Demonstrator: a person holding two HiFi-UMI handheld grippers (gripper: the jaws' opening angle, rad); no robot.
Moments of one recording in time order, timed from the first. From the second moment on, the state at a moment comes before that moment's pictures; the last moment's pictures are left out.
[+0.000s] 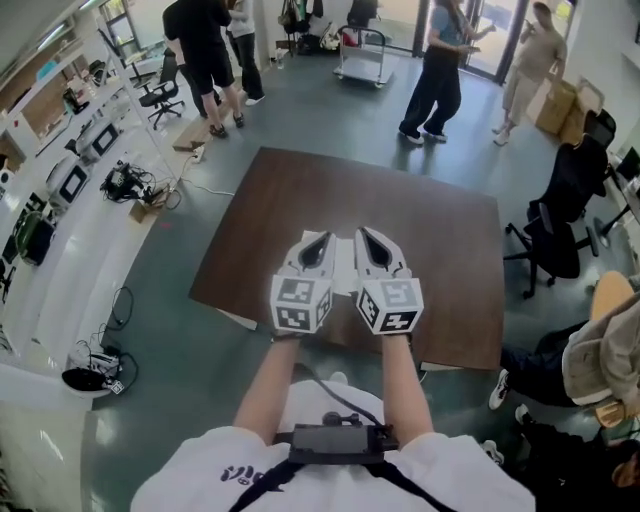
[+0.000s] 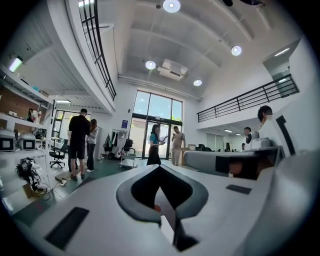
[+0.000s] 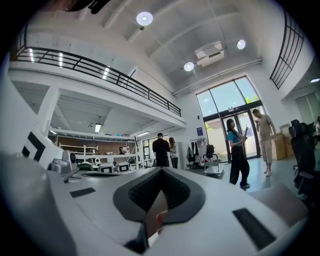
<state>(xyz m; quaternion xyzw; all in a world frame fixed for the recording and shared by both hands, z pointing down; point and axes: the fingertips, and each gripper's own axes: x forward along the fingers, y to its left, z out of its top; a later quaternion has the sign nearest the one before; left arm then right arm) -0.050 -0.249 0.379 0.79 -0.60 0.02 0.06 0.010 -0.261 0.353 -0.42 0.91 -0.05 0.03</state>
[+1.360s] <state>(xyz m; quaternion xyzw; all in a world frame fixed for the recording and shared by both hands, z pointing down) -0.188 -0.261 0.653 0.67 -0.61 -0.02 0.42 -0.072 -0.340 0.526 -0.40 0.90 -0.16 -0.08</state>
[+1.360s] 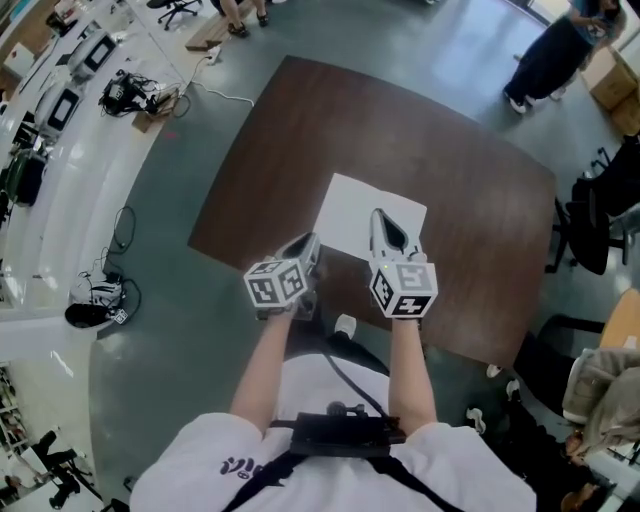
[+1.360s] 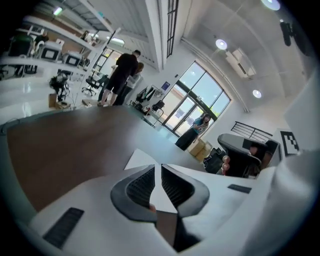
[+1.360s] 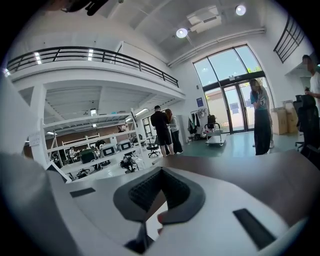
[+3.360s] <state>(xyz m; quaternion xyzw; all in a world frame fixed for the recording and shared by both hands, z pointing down) -0.132 -0.268 0.810 0.50 -0.56 -0.17 0.64 0.010 -0.336 0.598 -0.44 0.87 -0.19 -0.15</state>
